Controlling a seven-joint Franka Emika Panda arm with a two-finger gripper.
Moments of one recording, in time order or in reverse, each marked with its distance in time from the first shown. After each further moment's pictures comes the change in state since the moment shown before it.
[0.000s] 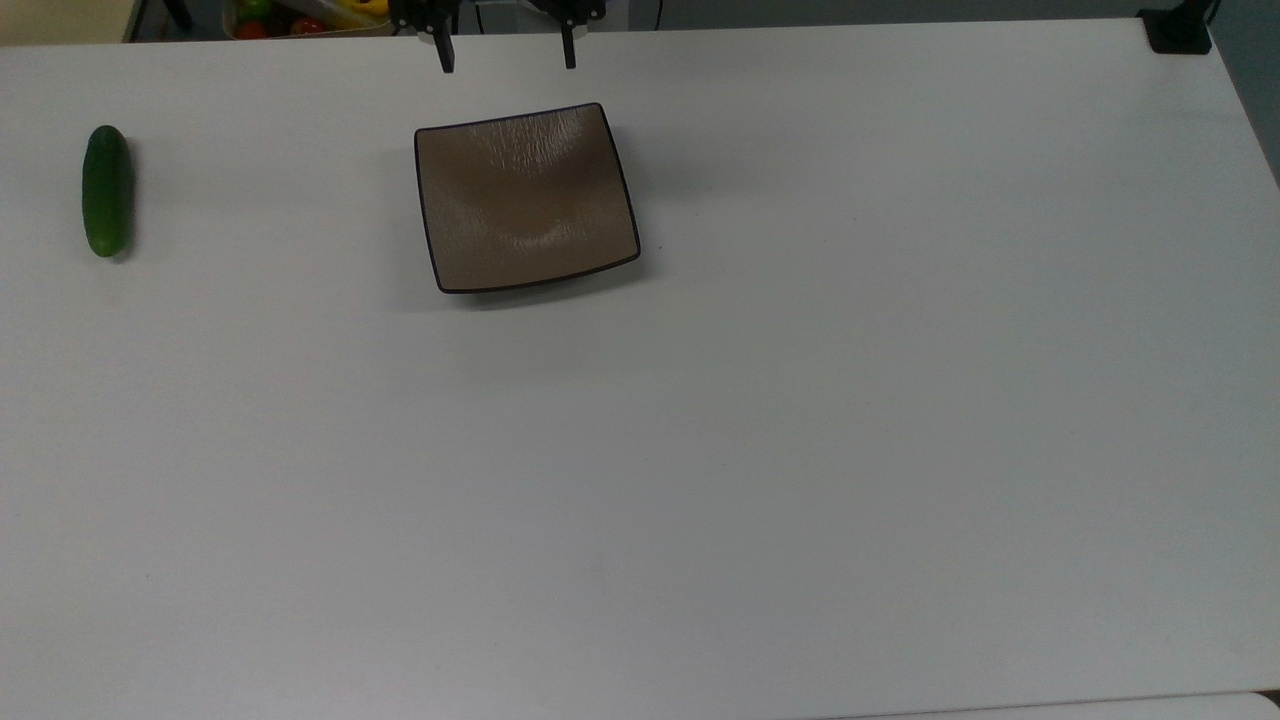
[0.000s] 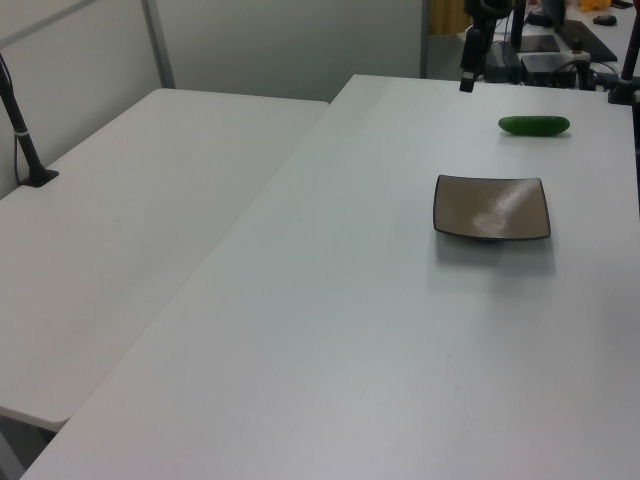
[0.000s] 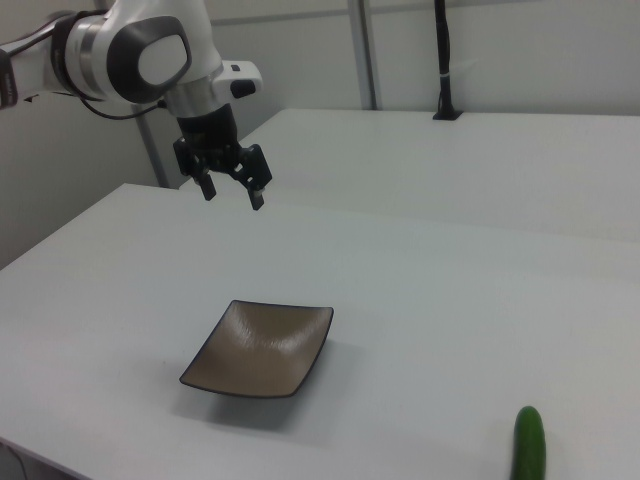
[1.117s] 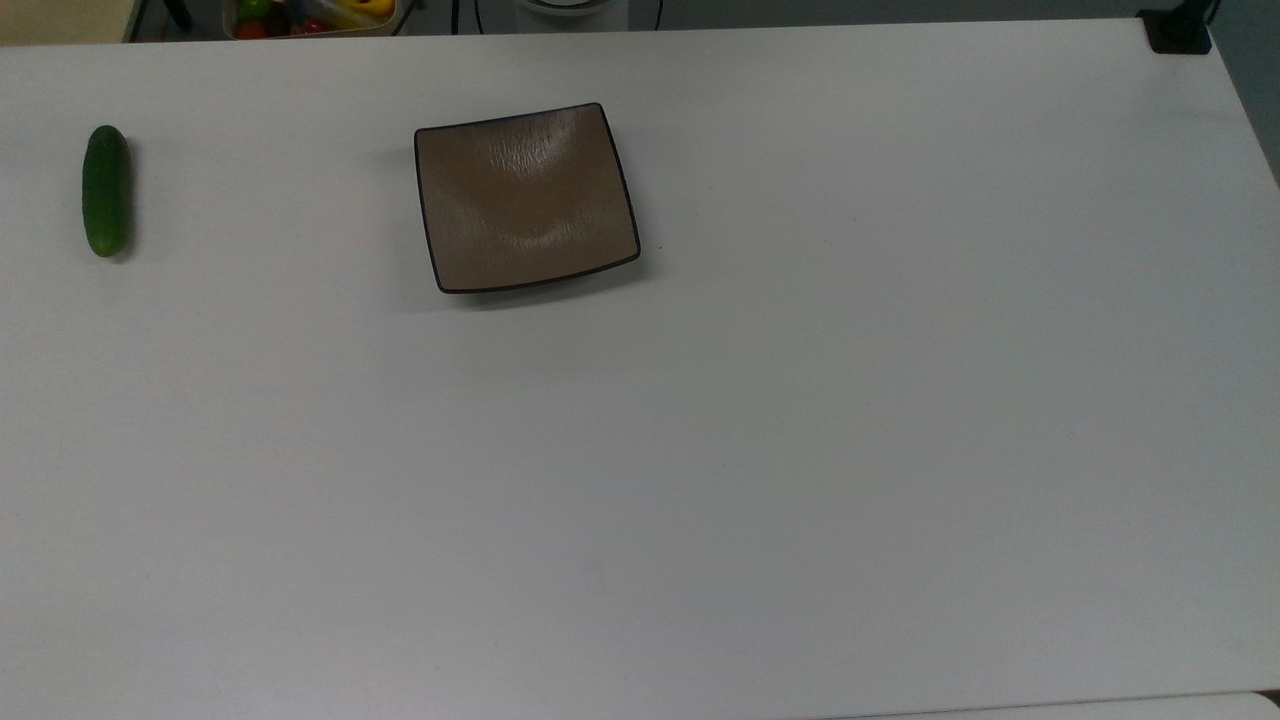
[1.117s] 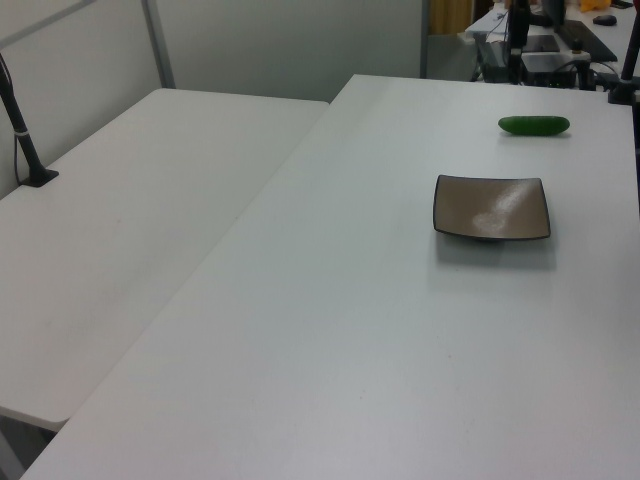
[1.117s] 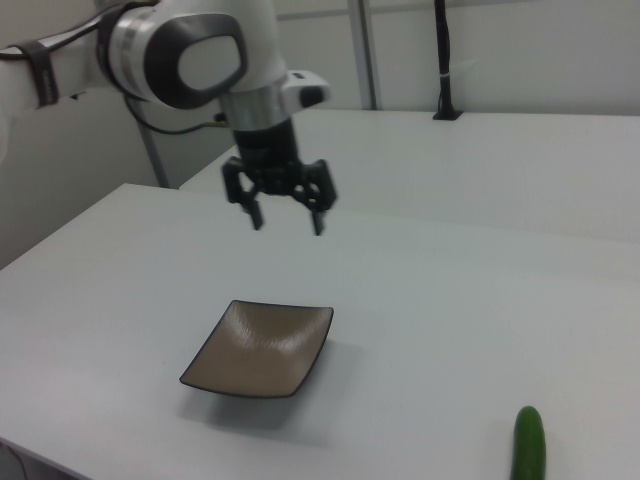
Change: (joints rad) arm -0.221 -0.022 -0.019 0.001 -0.021 -0.095 -0.381
